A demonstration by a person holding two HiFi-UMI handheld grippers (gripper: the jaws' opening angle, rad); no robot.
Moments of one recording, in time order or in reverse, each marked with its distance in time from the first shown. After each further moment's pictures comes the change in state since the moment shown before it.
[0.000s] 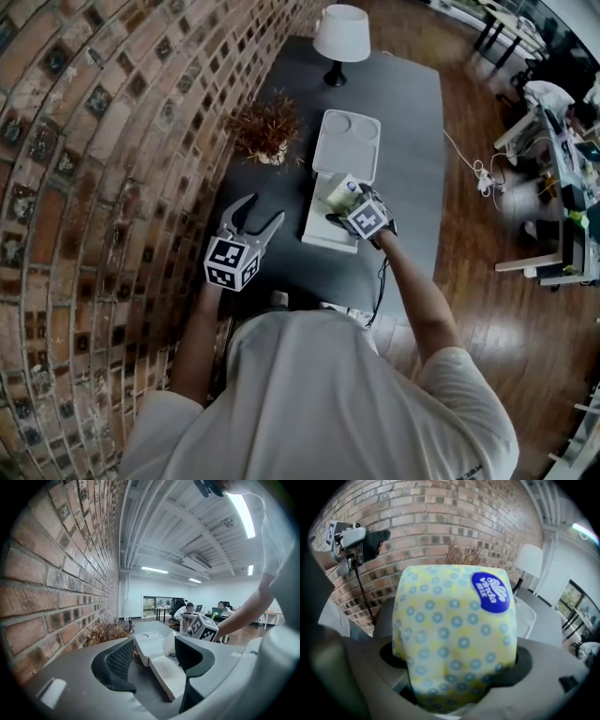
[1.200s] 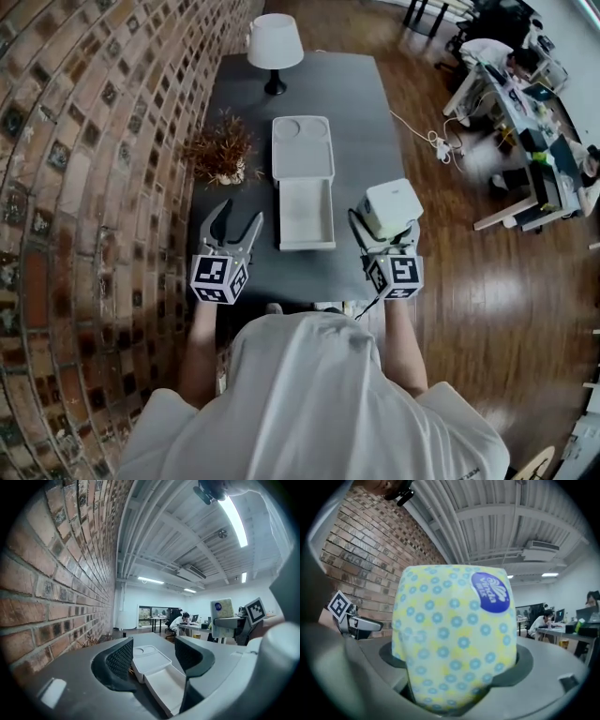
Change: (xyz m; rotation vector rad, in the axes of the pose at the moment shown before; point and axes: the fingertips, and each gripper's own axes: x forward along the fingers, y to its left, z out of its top) left arm 0.009 -0.010 0.045 0.001 -0.138 -0.060; right arm -0.285 -0.004 0.008 0.433 -0.827 -0.709
